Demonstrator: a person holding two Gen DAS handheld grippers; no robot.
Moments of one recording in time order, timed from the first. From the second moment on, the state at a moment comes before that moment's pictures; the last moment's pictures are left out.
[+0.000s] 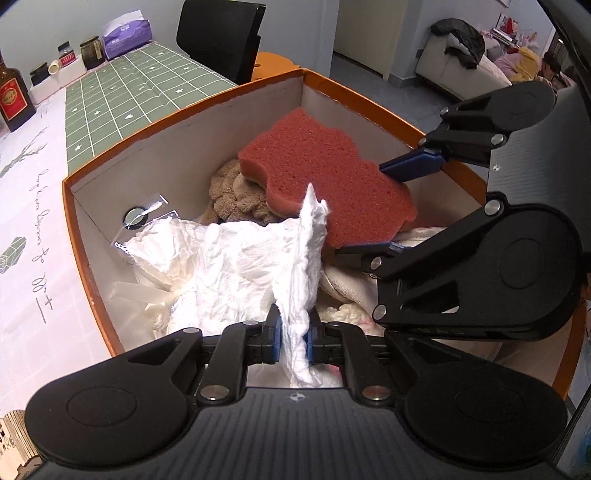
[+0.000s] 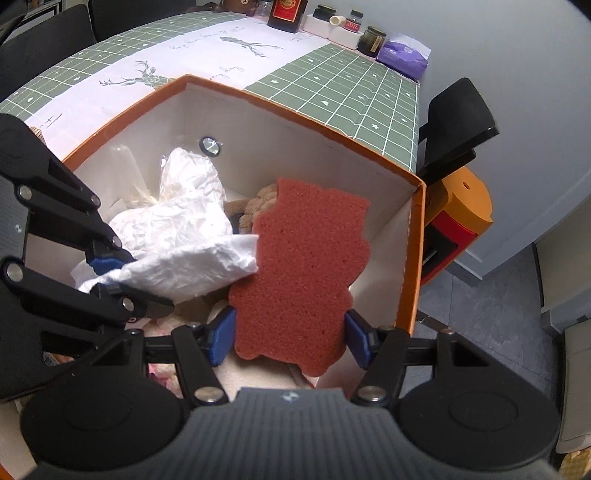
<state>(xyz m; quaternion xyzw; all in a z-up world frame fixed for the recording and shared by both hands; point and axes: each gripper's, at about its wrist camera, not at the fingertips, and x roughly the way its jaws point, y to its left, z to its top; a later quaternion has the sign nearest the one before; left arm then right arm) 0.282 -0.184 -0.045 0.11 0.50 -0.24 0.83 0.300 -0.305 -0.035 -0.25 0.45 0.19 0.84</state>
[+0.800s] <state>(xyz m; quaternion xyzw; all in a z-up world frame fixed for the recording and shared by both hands) 0.221 -0.155 0.049 0.07 0.41 -0.26 0.87 0.237 -0.295 0.052 -0.33 0.39 0.18 0.84</state>
